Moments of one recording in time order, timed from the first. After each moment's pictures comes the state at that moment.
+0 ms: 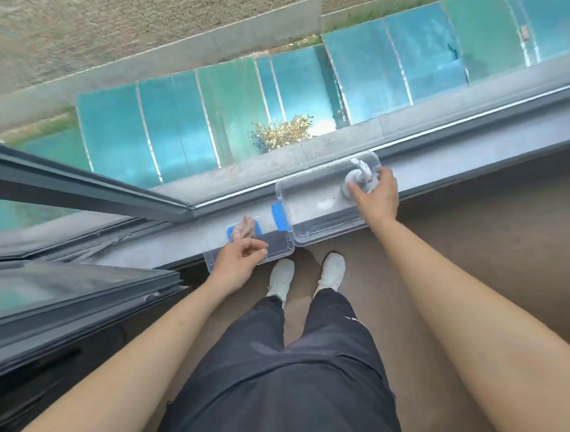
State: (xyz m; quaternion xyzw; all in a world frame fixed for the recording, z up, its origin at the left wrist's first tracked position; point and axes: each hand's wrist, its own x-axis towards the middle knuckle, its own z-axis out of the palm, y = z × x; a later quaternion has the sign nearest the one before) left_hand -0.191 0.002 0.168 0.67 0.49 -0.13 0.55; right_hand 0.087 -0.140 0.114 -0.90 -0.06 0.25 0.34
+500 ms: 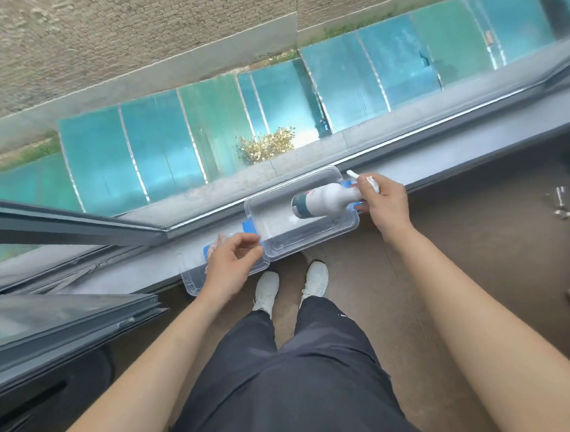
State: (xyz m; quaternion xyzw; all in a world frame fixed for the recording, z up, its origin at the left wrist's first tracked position) left_hand -0.126 -0.033 0.206 0.68 0.49 -0.04 0.54; right_hand 0.141 -0.203 0.179 -0.79 -0.04 0.31 0.53
